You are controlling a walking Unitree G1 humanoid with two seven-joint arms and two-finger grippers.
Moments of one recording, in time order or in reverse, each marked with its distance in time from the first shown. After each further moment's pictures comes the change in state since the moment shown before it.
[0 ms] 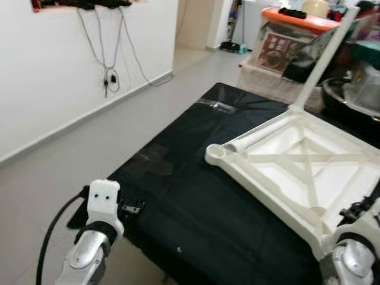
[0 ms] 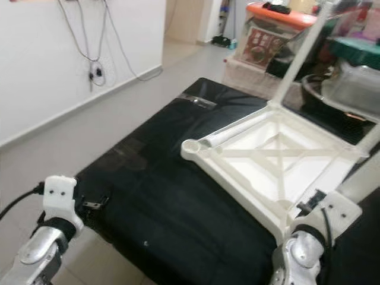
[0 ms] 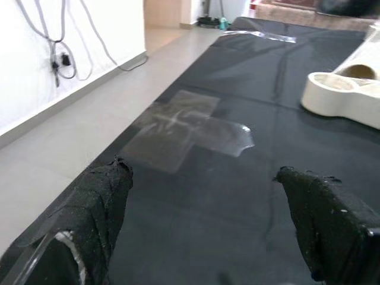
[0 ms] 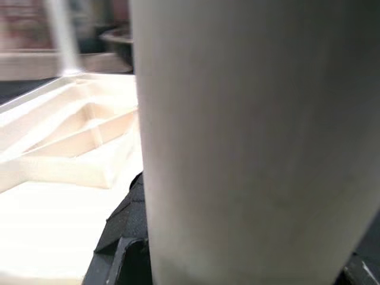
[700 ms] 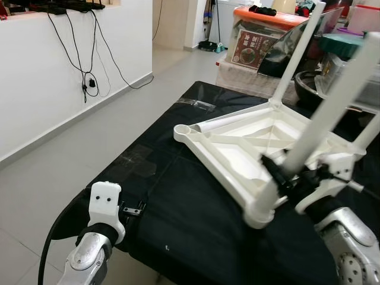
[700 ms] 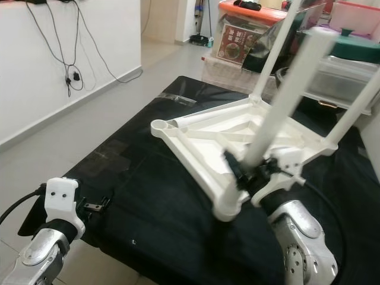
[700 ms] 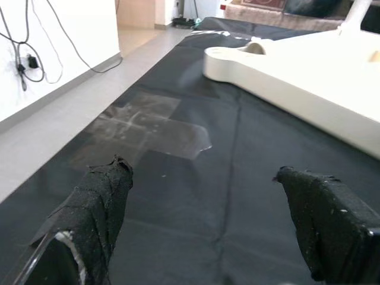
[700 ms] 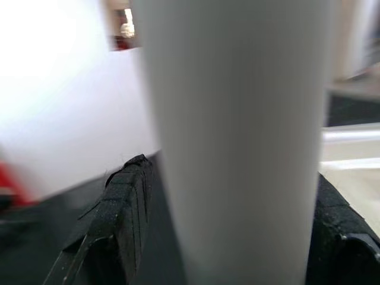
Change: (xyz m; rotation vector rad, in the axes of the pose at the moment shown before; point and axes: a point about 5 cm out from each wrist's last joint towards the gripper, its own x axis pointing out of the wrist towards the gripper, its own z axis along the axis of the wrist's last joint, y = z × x) left arm 0.002 -0.007 0.000 -0.014 -0.007 -0.012; right arm -0.019 0.079 0.034 0.156 -0.022 1.297
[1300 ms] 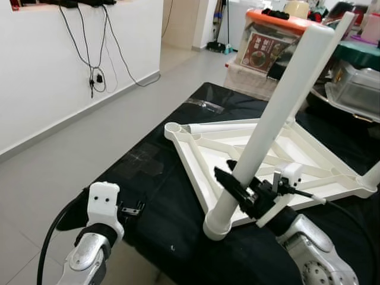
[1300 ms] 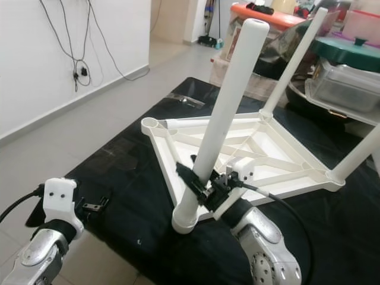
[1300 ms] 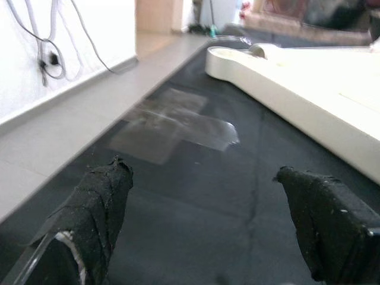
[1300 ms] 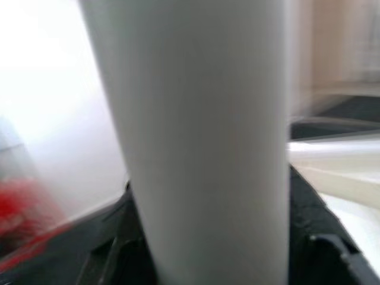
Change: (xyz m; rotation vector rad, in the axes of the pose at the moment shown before) left arm -0.002 0.005 -0.001 0.005 0.002 0.006; right arm 0.008 0.007 -0.017 0.044 -0.041 -0.342
